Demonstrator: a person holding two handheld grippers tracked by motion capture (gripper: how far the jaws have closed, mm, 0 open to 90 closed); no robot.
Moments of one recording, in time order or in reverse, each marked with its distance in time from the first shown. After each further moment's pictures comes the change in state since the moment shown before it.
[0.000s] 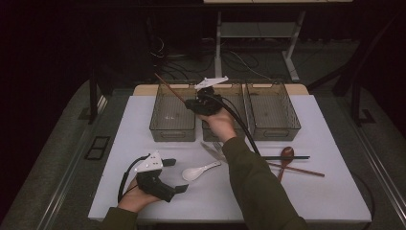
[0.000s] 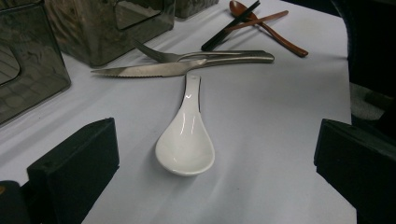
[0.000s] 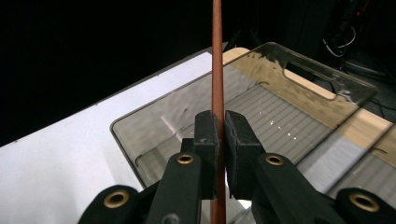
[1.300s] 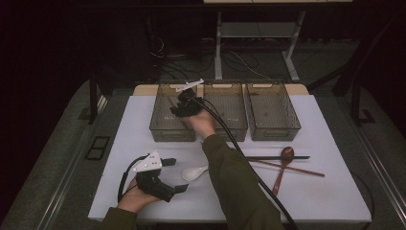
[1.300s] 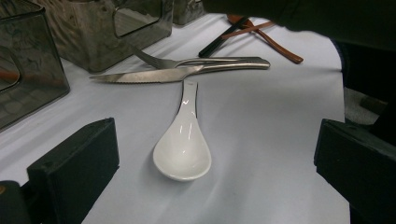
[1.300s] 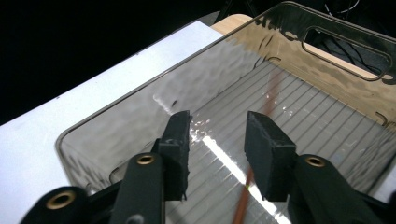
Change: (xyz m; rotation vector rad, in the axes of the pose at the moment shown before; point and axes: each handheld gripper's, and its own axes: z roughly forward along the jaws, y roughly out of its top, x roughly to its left) left arm 0.000 0.001 -0.001 -0.011 -0.010 -0.003; right arm 0.004 -0.001 0.072 0.116 -0.047 0.040
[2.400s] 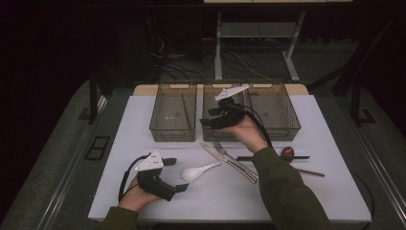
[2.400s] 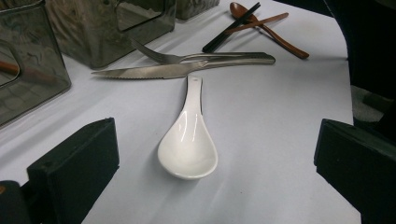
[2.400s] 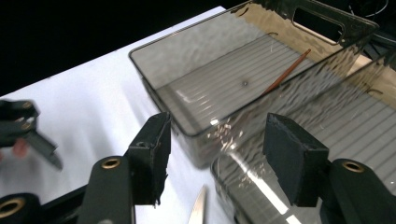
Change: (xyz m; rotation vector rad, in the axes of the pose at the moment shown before) left arm 0.003 -0.002 0.004 0.006 0.005 -0.002; right arm -0.031 -0.052 -0.120 -0.011 0.123 -0.066
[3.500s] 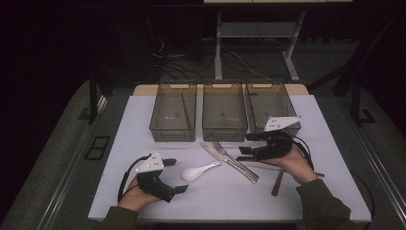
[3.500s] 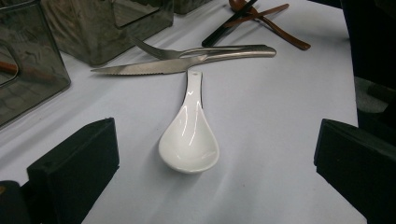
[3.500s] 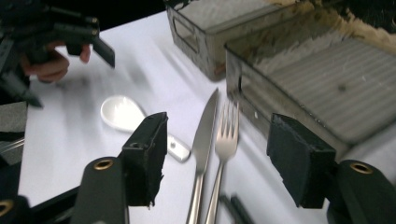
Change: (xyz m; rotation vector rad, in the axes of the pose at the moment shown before) left arm -0.001 -0.002 0.000 0.020 0.002 0.035; right arm -0.004 -0.108 -0.099 -0.043 0.058 -0.028
